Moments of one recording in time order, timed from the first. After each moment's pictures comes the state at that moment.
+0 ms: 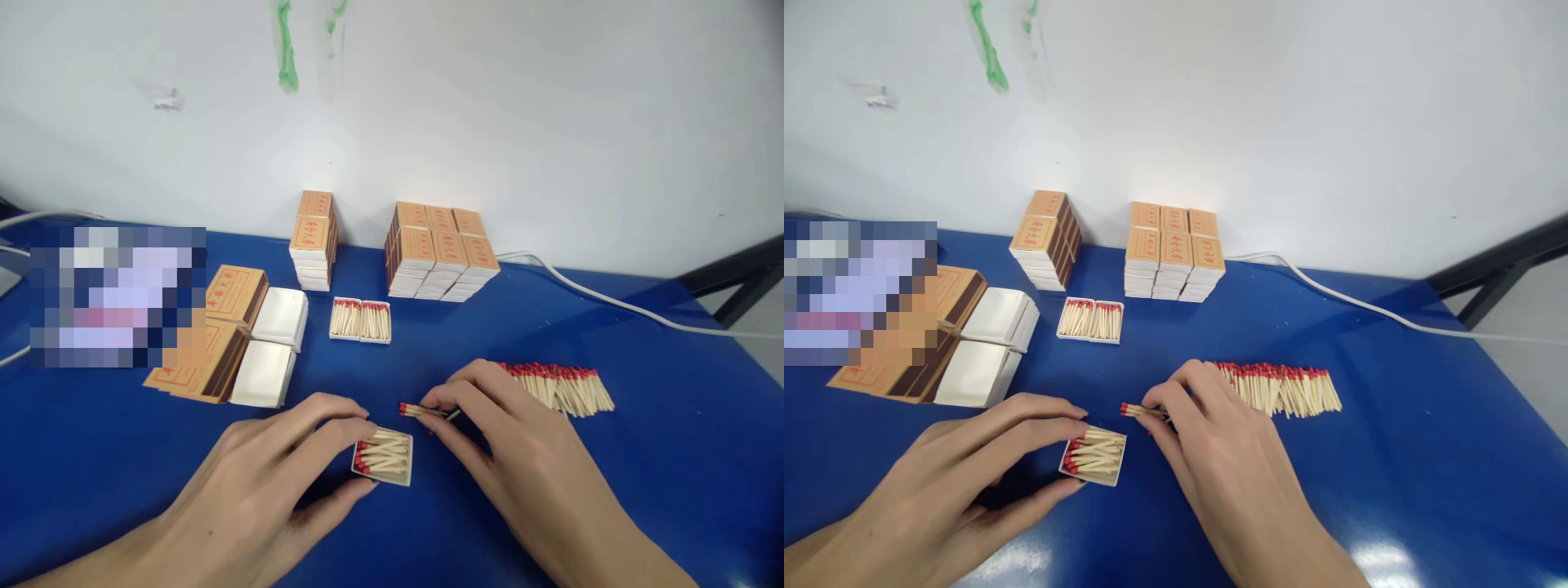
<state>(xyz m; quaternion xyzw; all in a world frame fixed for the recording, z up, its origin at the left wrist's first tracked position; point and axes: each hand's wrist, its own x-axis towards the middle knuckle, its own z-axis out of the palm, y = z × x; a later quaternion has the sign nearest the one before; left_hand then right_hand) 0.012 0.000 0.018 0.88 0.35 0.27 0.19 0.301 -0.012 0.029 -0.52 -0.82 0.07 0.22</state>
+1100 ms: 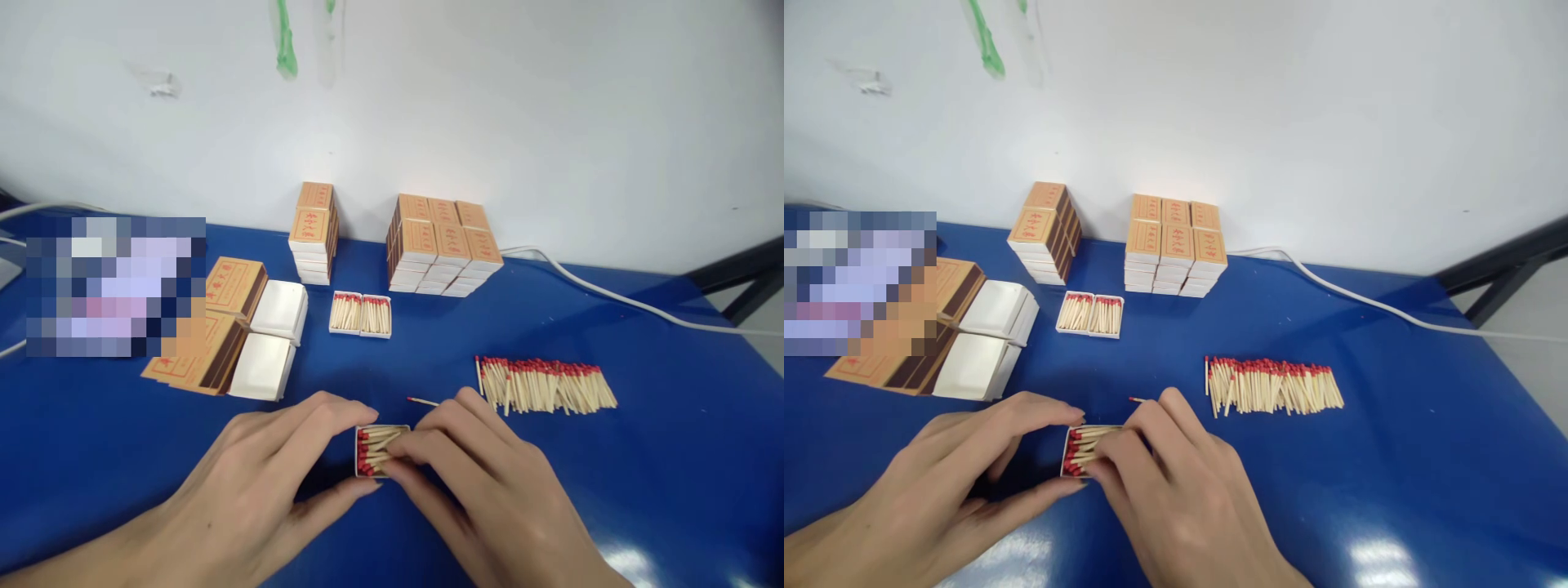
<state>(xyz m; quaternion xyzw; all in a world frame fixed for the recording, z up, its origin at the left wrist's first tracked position) 0.015 -0.001 0.022 0.87 0.36 0.25 0.23 0.275 -0.032 0.030 -0.46 -0.84 0.13 0.27</state>
